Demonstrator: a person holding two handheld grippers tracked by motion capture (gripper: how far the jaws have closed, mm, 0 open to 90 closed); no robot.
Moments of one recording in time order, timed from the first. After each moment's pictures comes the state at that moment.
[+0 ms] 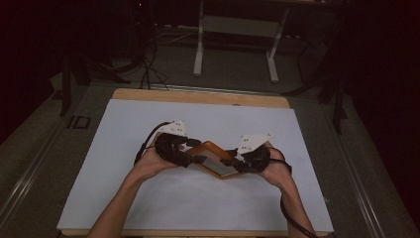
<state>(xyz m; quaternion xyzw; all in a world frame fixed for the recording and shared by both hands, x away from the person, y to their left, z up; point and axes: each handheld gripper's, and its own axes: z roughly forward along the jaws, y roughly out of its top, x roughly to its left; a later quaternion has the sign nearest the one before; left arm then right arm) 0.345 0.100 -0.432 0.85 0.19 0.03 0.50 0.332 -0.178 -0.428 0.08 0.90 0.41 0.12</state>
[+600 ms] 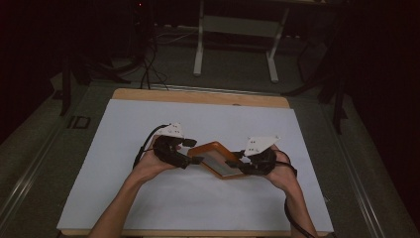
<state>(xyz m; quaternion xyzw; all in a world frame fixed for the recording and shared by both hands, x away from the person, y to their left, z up) 0.348 0.105 -0.452 0.84 0.21 0.03 0.50 0.328 -0.194 -0.430 0.09 0.90 0.42 0.12</state>
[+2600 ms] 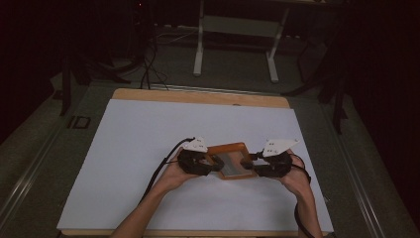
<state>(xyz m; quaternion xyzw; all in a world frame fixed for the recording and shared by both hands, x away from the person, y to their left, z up) 0.344 0.040 -0.494 0.84 0.18 0.03 0.51 0.332 -0.243 -0.447 0.14 0.89 0.43 0.11</state>
